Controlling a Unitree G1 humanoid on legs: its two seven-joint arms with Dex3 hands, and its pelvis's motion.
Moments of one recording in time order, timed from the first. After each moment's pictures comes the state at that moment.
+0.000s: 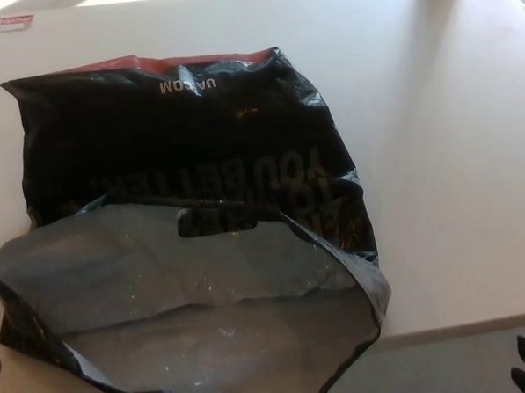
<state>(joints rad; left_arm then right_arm) 0.72 0.31 0.25 -0.09 -0.13 -0.86 -0.10 0.78 -0.36 -0.05 -0.35 0.02 -0.57 0.17</state>
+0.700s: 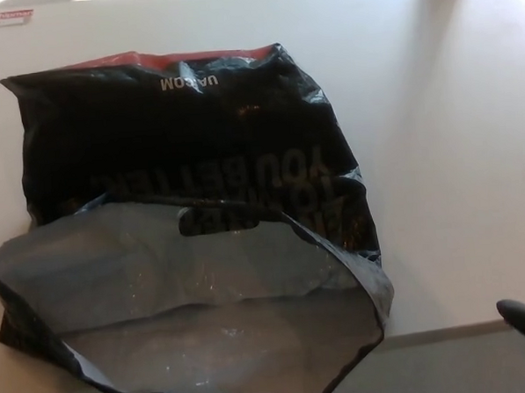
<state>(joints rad) 0.29 0.49 0.51 0.05 0.04 -0.78 -0.04 0.17 -0.45 -0.16 -0.22 -0.08 -0.40 0.16</state>
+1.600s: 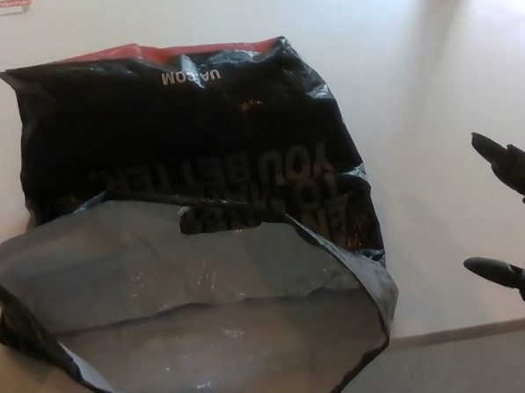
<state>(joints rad) 0.05 0.69 0.23 0.70 0.17 -0.77 -0.05 -0.17 -0.56 0.01 0.11 -0.14 -0.10 0.28</state>
